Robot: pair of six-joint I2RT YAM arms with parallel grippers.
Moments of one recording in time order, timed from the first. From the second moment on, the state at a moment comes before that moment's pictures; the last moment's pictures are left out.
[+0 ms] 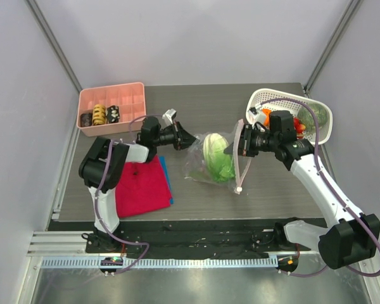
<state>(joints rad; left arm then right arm) -0.38 1.99 0.95 0.89 0.92 -1.32 0.26 1.15 1.00 -0.49 -0.70 0.47</state>
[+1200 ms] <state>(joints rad) -0.29 1.76 1.17 -0.28 0.24 -0.64 0.26 0.81 1.03 -0.71 0.18 0.63</state>
